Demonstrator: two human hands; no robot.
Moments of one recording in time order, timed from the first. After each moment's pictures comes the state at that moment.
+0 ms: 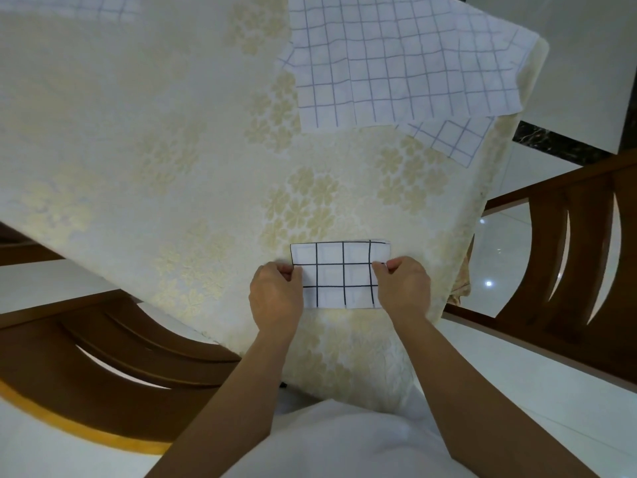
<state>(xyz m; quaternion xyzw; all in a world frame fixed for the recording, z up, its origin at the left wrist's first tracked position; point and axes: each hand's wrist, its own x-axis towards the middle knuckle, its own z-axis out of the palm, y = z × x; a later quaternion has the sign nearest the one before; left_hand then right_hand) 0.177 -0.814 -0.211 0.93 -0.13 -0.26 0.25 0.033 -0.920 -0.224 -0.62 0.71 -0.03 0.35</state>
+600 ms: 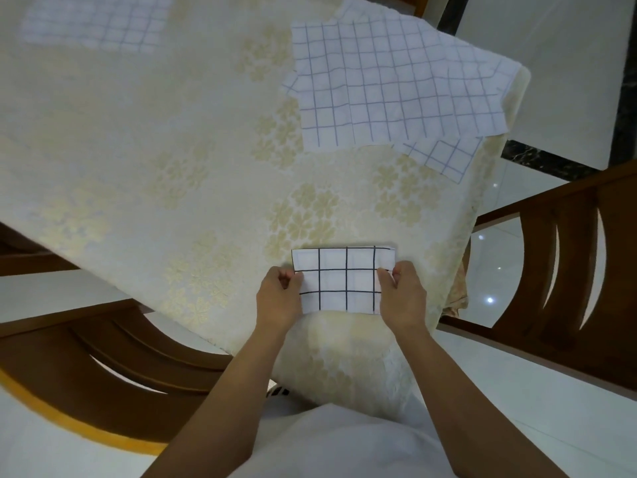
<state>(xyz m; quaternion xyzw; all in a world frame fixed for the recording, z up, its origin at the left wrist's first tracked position) 0.183 -0.807 -0.191 0.83 -0.08 -0.38 0.39 0.024 -0.909 -0.200 -0.61 0.65 -0.12 0.43</state>
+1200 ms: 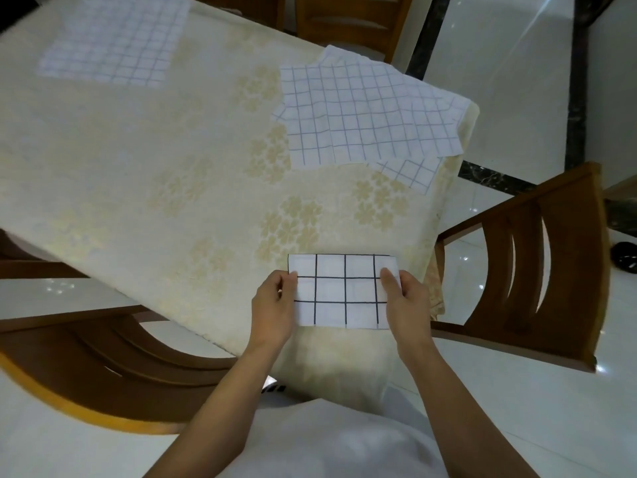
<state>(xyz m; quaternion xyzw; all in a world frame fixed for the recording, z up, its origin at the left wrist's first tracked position) 0.152 -0.779 -0.139 0.81 -0.21 -0.34 0.44 -0.016 -0.881 -0.139 -0.55 0.60 -0.26 0.52</state>
